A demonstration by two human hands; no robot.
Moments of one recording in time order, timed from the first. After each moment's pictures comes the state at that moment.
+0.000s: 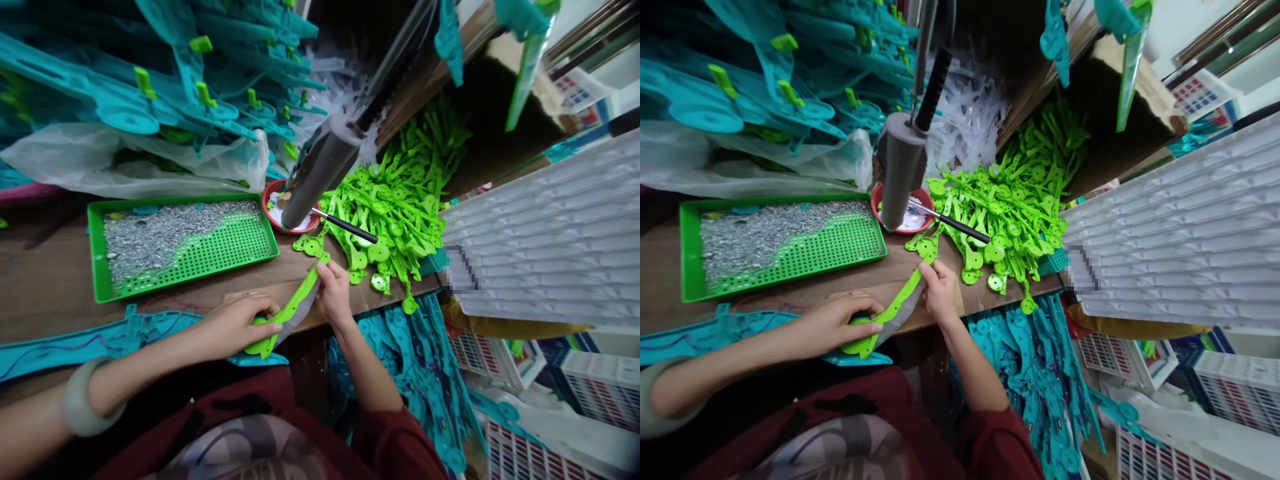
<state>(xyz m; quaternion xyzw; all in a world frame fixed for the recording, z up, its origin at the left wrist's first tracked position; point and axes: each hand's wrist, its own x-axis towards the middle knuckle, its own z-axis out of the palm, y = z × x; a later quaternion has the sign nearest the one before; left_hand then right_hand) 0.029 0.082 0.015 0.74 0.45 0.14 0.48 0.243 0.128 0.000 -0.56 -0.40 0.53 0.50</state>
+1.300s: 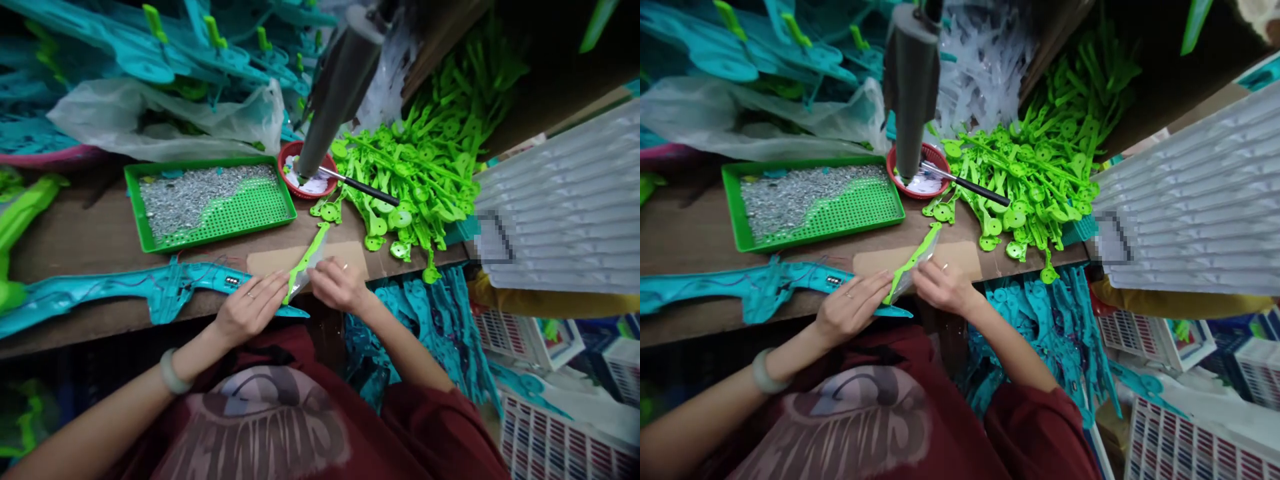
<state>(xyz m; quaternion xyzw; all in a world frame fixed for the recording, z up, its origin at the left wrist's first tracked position) 0.023 0.001 -0.030 0.87 0.38 0.31 0.04 0.273 0.084 0.008 -0.30 -0.92 0.11 0.22</state>
